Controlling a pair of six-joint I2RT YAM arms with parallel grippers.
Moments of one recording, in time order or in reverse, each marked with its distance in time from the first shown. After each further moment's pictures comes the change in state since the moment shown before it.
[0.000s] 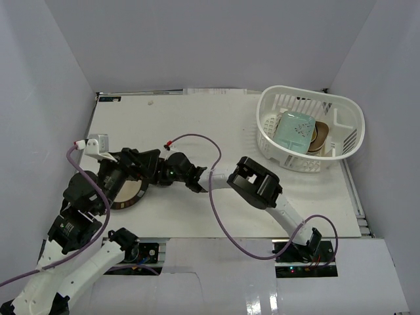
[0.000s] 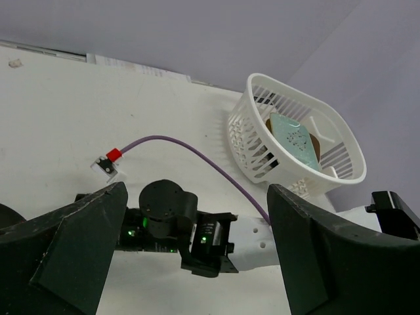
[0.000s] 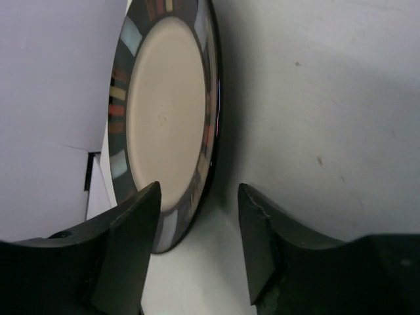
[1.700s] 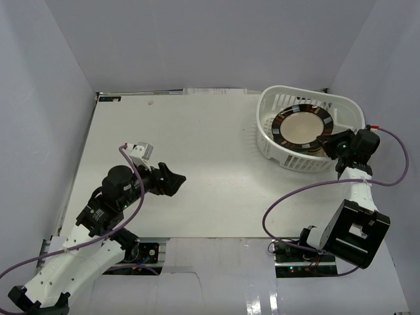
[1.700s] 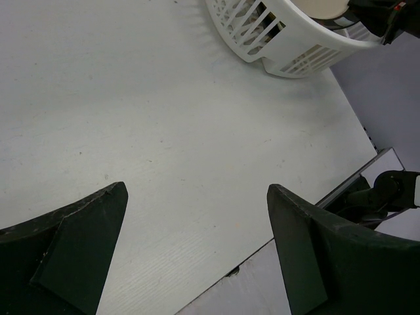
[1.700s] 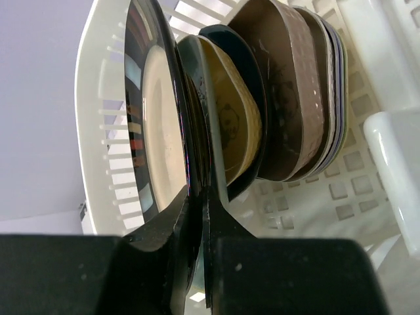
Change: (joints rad) left arm 0.000 0.059 -0.264 0.027 0.331 0.013; right arm -1.499 -1.117 -0.727 -0.471 -0.241 -0.166
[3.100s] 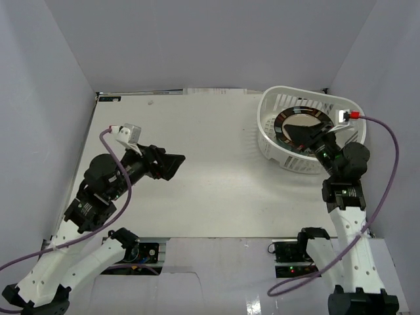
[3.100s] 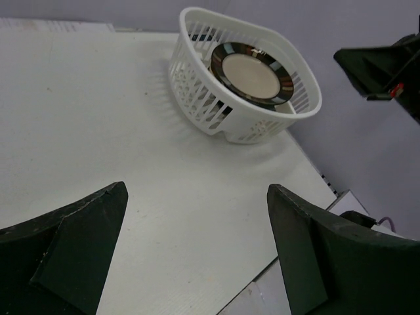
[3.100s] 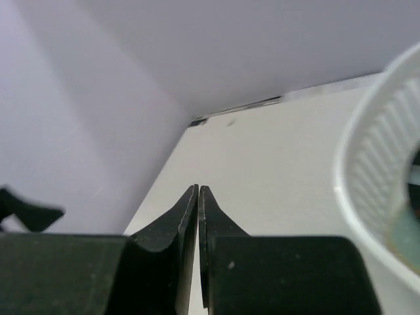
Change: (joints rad) left arm 0.000 0.104 0.240 0.060 0.002 0.017; right arm 0.370 -0.493 0.008 0.065 -0.076 -0.038
